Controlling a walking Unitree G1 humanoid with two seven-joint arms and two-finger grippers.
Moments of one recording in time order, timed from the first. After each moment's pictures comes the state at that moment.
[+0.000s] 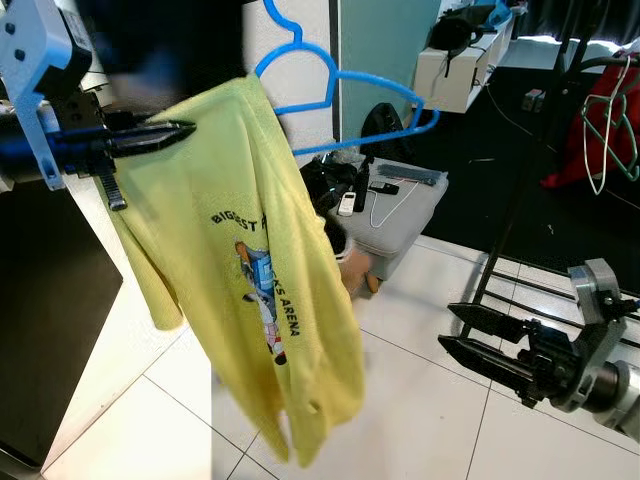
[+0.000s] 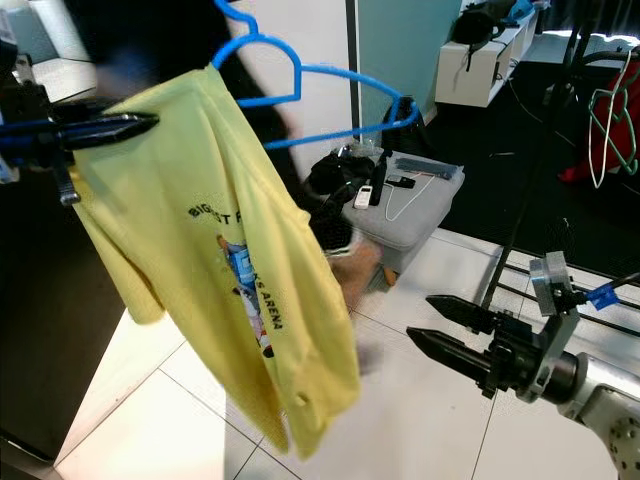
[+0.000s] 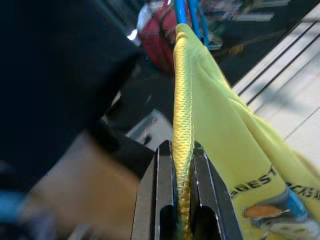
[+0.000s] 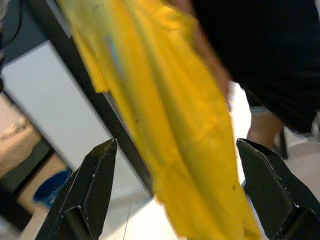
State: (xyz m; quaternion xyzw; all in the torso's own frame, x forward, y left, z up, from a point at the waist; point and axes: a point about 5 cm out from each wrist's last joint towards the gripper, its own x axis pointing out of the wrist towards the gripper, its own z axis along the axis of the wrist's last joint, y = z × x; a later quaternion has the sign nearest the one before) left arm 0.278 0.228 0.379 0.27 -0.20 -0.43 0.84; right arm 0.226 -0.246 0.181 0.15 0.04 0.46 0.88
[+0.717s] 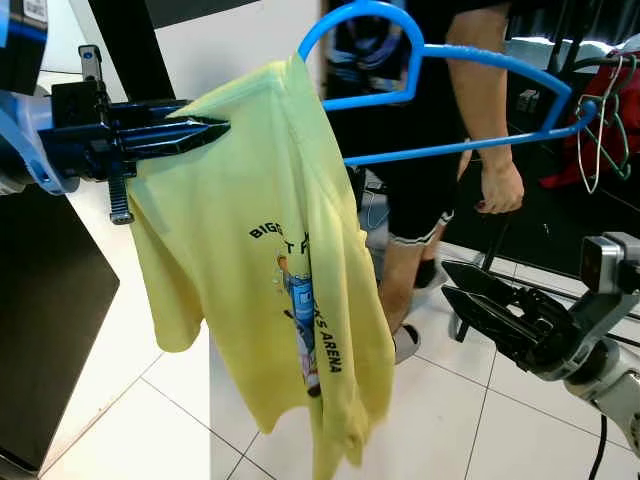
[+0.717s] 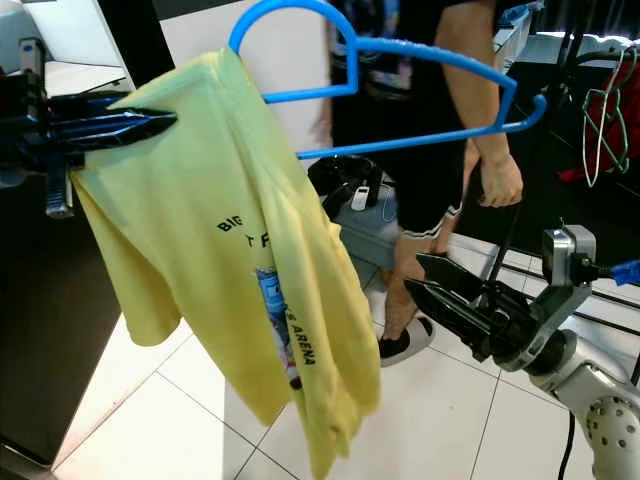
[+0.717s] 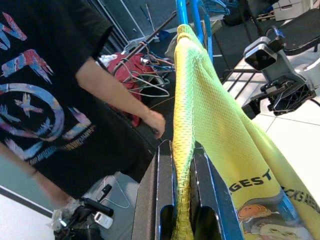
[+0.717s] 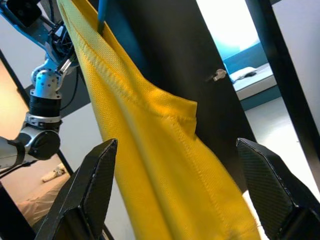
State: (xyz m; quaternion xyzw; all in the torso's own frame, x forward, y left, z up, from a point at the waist) left arm 0.258 0.207 0.385 0.22 -0.24 -0.53 0.78; right arm 0.234 -0.226 0.206 0.23 -0.04 0.51 0.83
